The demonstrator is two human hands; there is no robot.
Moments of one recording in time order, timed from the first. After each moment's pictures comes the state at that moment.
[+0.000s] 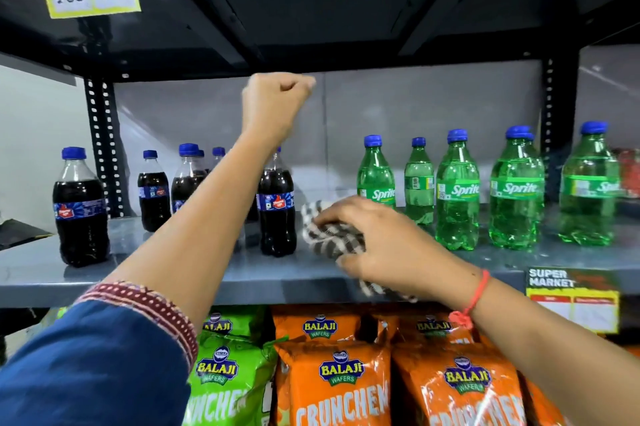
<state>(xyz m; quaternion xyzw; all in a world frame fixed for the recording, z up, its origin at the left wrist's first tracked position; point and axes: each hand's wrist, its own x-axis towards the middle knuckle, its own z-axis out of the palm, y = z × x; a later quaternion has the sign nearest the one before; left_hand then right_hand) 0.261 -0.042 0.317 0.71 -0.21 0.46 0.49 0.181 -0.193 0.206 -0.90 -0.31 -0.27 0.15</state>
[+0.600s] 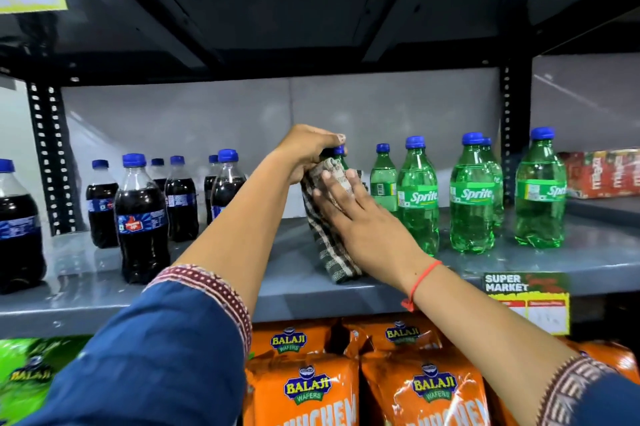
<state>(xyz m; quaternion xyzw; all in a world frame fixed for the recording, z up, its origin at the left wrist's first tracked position) 0.300 -0.119 0.300 0.76 -0.21 0.12 0.61 0.265 -0.233 0.183 -0.83 -0.22 -0.50 -0.12</state>
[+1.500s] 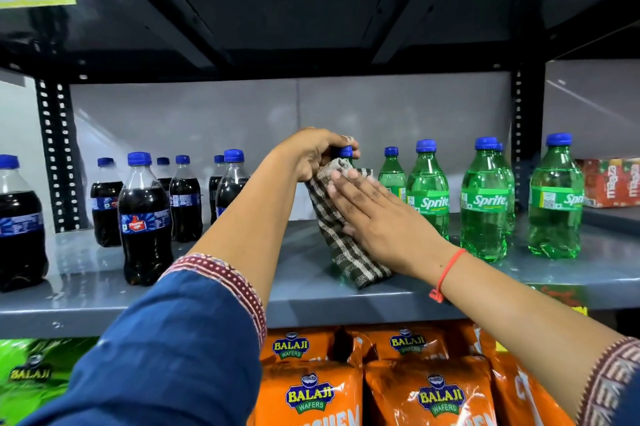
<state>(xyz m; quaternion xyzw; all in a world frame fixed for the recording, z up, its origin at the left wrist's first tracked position) 0.315 -0.119 0.307 0.73 -0.19 0.00 0.66 0.286 -0.253 0.192 -0.77 -0.28 -0.54 -0.18</state>
